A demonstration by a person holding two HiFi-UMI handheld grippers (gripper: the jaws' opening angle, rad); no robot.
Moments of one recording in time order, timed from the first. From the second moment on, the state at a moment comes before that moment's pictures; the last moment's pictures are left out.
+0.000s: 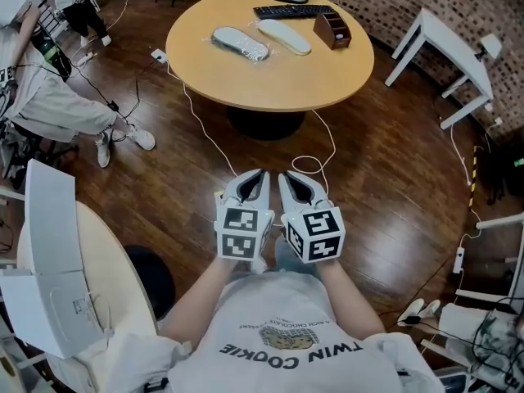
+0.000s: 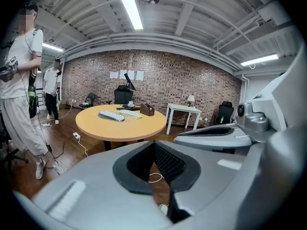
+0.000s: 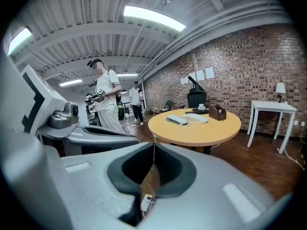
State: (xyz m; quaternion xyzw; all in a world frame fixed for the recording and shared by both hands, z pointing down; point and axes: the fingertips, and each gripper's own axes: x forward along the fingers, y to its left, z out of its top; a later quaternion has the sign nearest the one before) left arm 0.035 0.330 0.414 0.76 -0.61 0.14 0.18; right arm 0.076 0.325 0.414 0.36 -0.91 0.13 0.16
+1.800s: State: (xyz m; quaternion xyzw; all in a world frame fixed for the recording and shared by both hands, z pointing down) left arm -0.046 -0.012 0.427 0.71 -0.66 0.16 0.18; right arm -0.016 -0.018 0.431 0.27 -0.94 0.16 0.15
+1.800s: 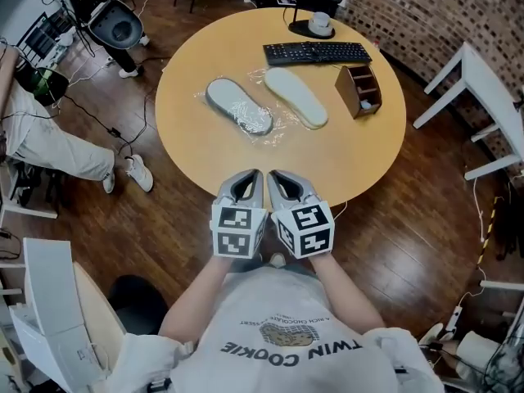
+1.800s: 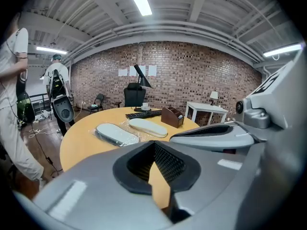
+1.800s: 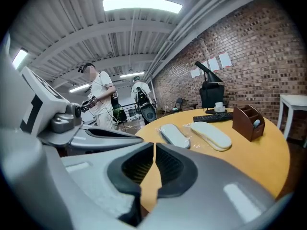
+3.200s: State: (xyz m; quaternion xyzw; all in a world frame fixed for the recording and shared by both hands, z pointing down) left arm -0.301 -0.235 0.524 0.75 -0.56 0.32 0.16; right arm -0.138 -0.191 0.515 0.38 -0.86 0.27 0.22
